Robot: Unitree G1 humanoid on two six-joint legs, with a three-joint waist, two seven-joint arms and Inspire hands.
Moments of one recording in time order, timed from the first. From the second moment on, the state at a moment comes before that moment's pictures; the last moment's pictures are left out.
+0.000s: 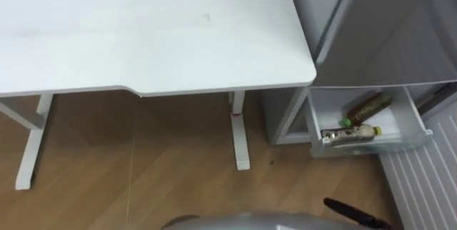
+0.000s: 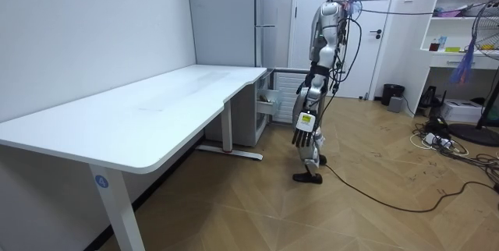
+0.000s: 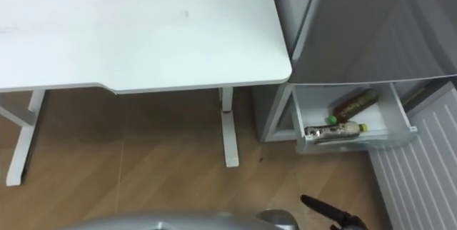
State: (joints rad) left arm 0.23 0.27 0.11 1.17 0.17 0.07 -0.03; right arm 0.06 -0.24 -0.20 1.26 0.65 0.07 -0.05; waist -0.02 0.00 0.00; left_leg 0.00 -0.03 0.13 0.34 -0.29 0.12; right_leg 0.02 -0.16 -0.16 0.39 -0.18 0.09
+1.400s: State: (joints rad) left arm 0.03 0.31 -0.13 1.18 -0.27 0.04 0.12; right arm -0.60 -0.55 -0.26 1.15 1.53 -0.08 -0.15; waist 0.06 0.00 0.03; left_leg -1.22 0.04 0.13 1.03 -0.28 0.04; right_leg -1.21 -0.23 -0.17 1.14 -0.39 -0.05
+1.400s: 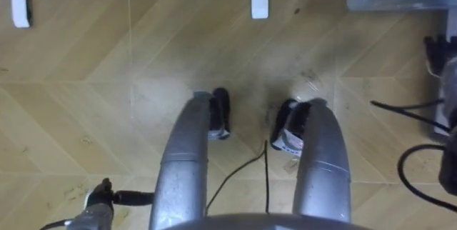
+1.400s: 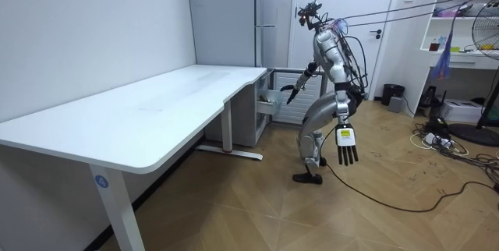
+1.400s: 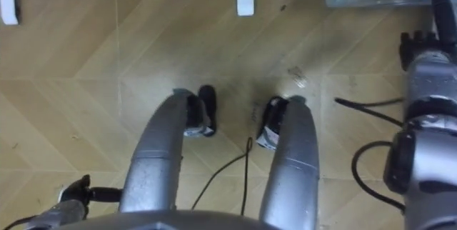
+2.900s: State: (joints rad) left arm 0.20 0.46 -0.12 1.12 -0.32 -0.03 0.11; right arm -0.83 -0.66 0.05 1.03 1.57 -0.12 -0.33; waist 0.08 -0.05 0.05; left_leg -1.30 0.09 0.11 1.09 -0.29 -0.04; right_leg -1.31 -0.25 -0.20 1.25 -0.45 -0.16
